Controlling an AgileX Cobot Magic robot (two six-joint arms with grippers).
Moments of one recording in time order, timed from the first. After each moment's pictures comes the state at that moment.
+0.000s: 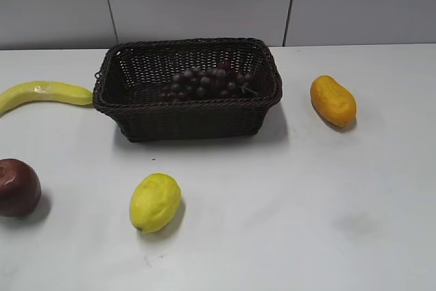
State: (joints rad) left arm 0.00 0.00 -0.49 0.00 1.08 0.00; right arm 0.13 0.30 -0.60 0.00 1.07 0.02
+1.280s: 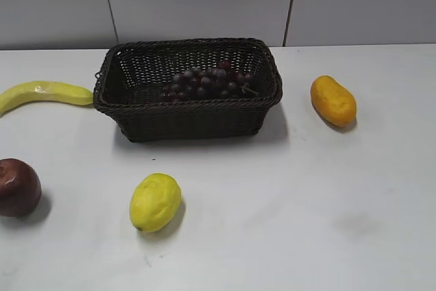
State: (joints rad) left arm 0.00 0.00 -0.49 0.00 1.08 0.00; right arm 0.01 0.00 -0.50 0.00 1.05 0.02
